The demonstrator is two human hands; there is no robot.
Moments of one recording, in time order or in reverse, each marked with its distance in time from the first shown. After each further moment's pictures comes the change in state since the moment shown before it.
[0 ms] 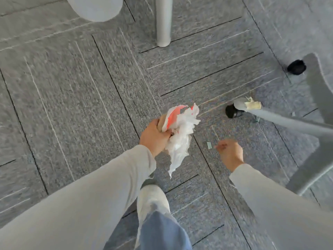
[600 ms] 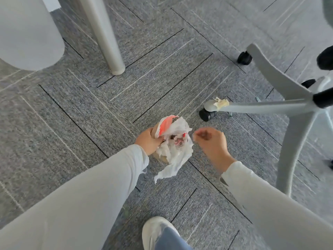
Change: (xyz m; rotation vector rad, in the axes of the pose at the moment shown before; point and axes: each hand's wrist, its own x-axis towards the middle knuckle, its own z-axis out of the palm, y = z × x) left_hand 0.085 0.030 0.024 0.261 -0.373 0.133; right_hand -0.011 -0.049 -0.012 0.420 0.200 -0.135
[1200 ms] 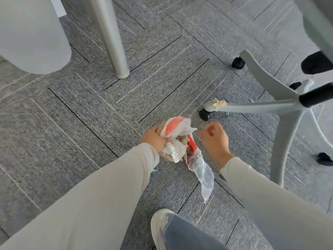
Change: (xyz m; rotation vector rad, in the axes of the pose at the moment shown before) left_hand -0.023 0.008 -0.008 -0.093 0.054 -0.034; right_hand -0.020 -0.030 0.004 -0.019 0.138 0.105
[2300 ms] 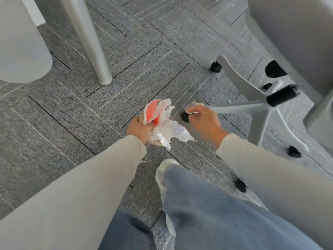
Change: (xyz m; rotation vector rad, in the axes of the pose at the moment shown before) left_hand -0.020 0.052 -0.006 -0.183 0.133 -0.013; right_hand 0.017 -0.052 -0.064 -0.105 -0.136 -0.210
